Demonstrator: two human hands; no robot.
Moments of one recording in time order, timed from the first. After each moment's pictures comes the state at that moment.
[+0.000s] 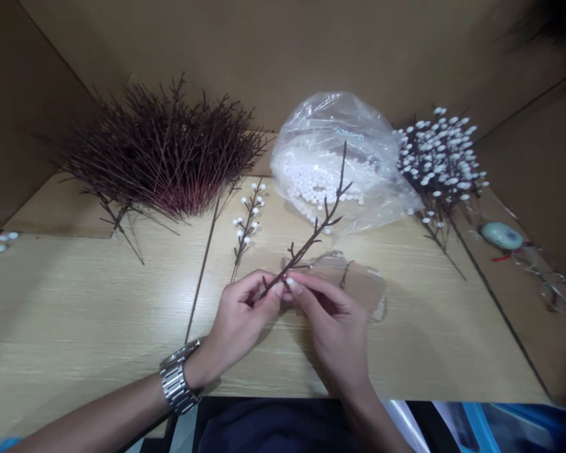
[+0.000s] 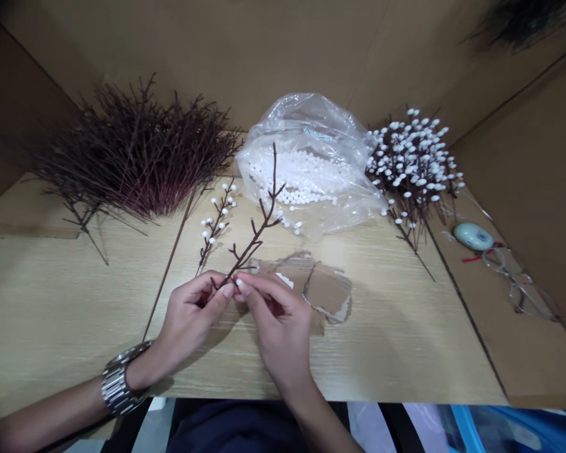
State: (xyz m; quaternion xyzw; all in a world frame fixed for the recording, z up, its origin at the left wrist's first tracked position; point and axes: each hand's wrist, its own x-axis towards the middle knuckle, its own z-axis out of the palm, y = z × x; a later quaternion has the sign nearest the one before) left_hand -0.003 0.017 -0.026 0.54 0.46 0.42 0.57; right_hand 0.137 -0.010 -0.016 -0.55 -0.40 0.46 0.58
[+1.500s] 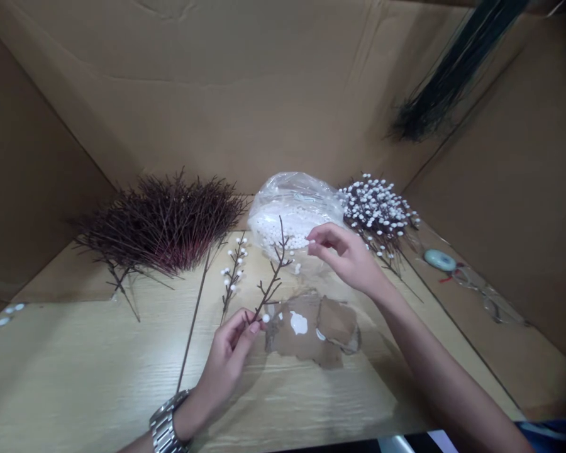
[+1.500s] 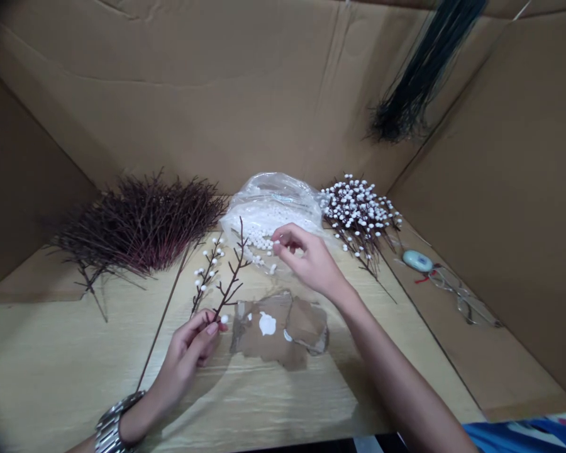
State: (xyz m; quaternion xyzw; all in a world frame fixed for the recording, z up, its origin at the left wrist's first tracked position) left_hand -0.008 0.019 -0.032 0.51 0.45 0.39 0.62; right_hand 0.253 0.100 0.048 -0.50 -0.69 0.27 0.44
